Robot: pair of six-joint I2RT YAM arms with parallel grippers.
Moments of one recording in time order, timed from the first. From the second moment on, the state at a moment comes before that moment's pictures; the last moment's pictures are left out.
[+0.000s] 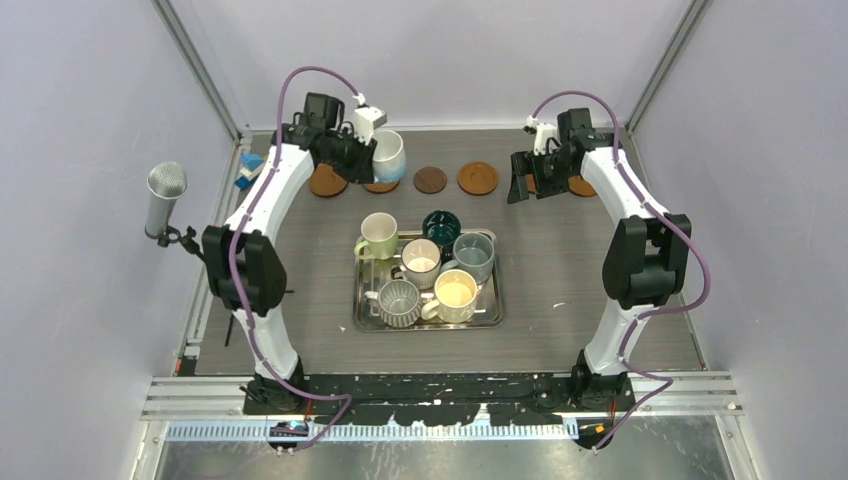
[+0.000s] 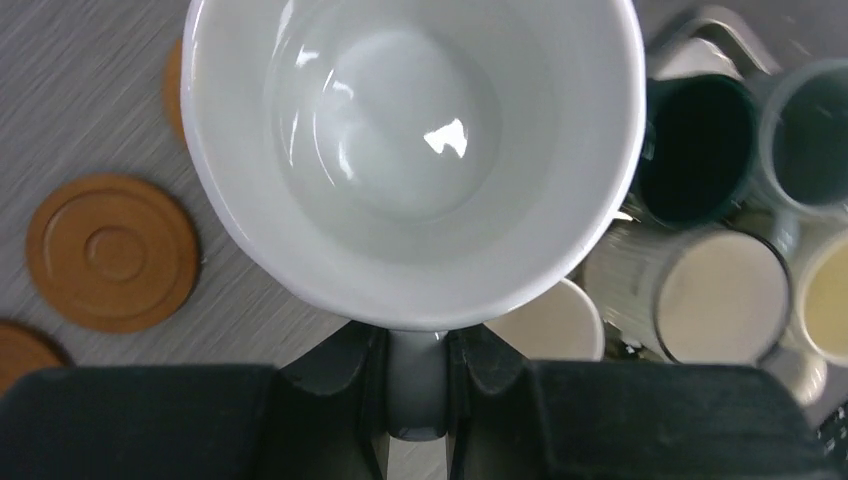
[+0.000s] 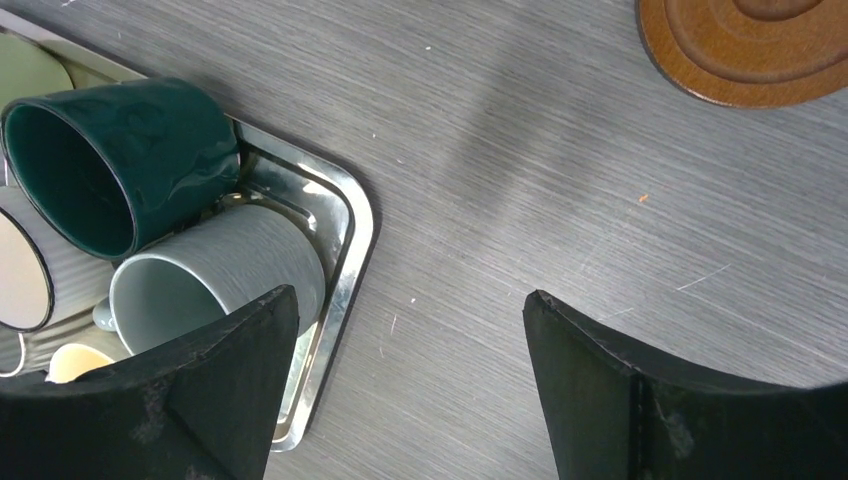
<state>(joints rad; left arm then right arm) -0.22 1.81 1.76 -0.85 0.51 0.42 0.07 1.86 1.61 -0.84 -0.41 -0.15</state>
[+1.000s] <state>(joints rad) 0.23 2.01 1.63 -0.50 0.25 0.41 0.07 1.93 1.68 -0.84 -0.55 -0.16</state>
